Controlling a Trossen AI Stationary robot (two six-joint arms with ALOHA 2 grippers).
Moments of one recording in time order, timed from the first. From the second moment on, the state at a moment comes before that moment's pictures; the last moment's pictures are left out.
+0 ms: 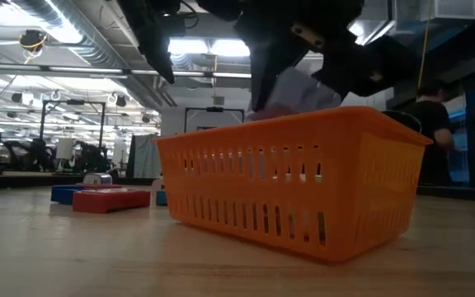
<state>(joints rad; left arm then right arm) 0.72 1.42 1.46 -1.02 0.10 0.45 0.37 2.04 1.64 -0.84 -0.08 1.56</state>
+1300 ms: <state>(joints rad) 0.68 1.43 1.90 -1.02 -0.19 0.32 -0.17 1.90 1.70 -0.34 -0.02 0.62</state>
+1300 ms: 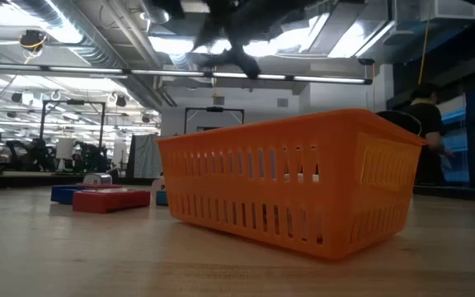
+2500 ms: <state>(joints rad) 0.33 1.89 1.51 -0.94 -0.20 0.18 -0.32 1.79 2.33 -0.89 -0.12 0.12</state>
